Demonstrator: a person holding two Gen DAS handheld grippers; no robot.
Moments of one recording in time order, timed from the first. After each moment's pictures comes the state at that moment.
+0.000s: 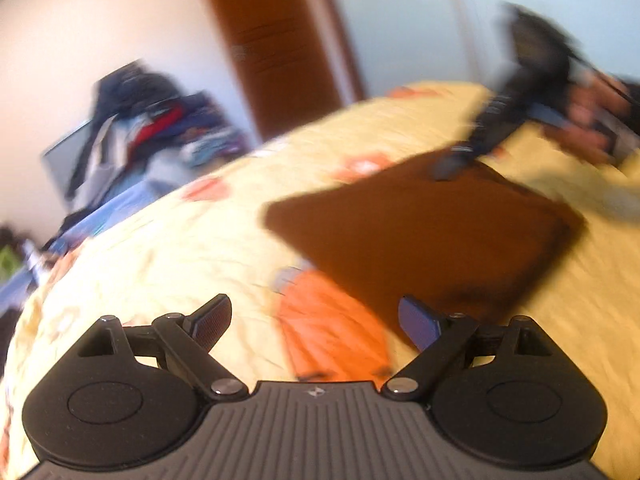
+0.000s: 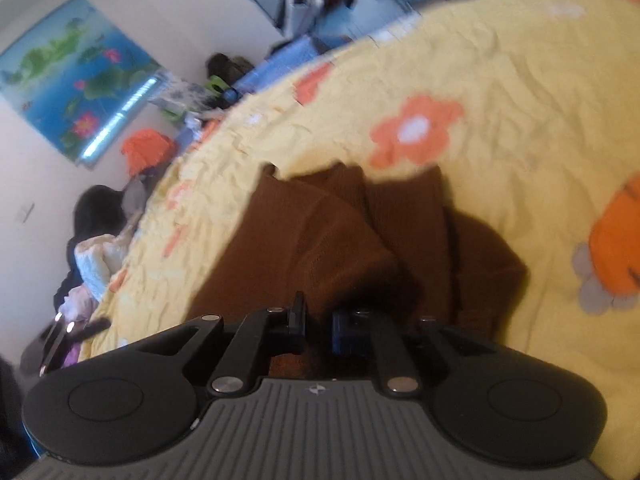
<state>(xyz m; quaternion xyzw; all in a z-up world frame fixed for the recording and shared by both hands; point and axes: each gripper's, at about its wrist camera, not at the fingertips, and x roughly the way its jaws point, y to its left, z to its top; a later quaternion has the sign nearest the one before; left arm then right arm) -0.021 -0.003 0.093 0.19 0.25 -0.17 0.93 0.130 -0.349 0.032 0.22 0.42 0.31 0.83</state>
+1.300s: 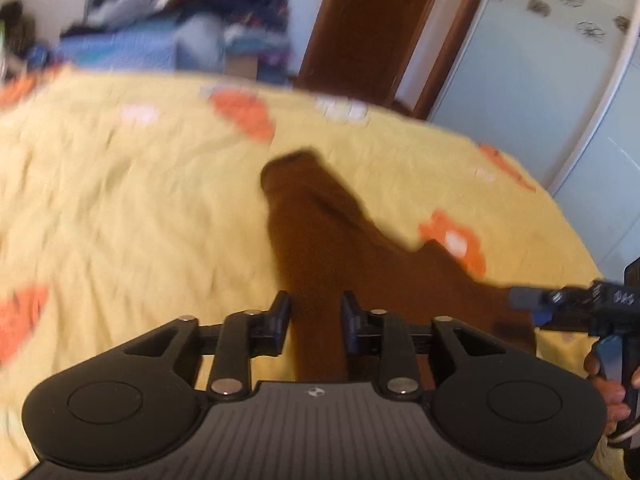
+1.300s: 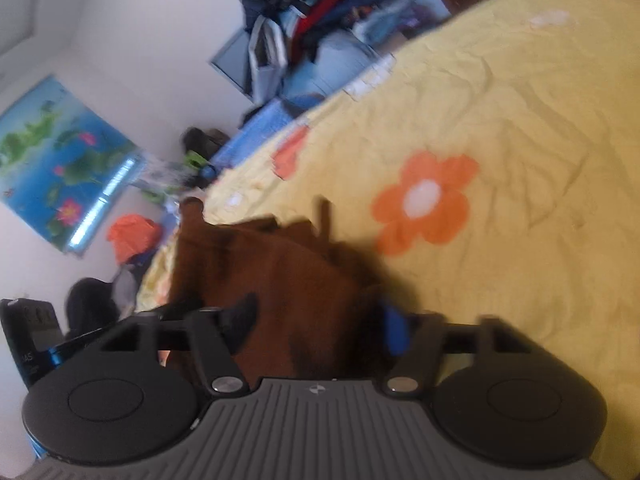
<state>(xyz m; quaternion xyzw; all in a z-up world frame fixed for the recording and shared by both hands) 0.180 0.039 0.064 -0.09 0.41 -0.17 0.89 0.198 -0.314 0.022 0.31 0.39 0.23 0.84</state>
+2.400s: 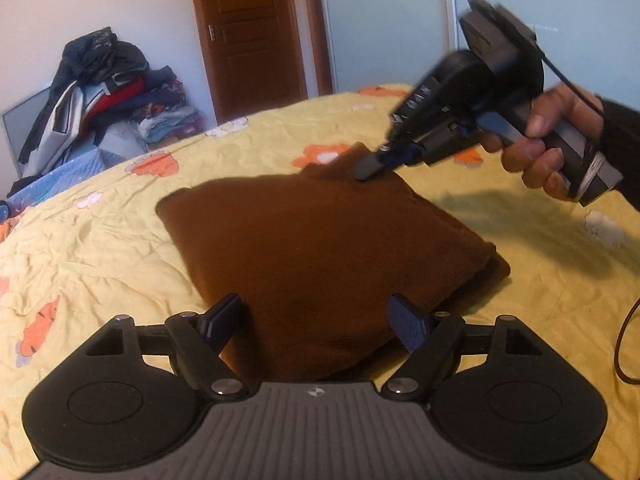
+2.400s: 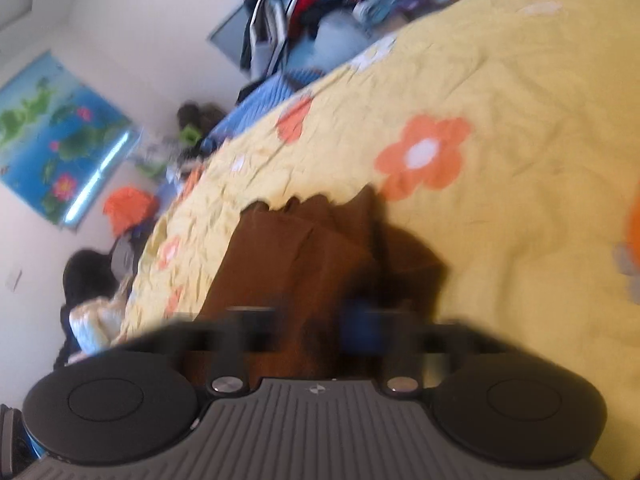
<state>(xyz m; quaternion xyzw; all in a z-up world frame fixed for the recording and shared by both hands) 0.017 -0.034 0.042 0.16 0.29 -0.25 0.91 0.164 -0.307 0.030 0.28 0.41 0.25 0.83</state>
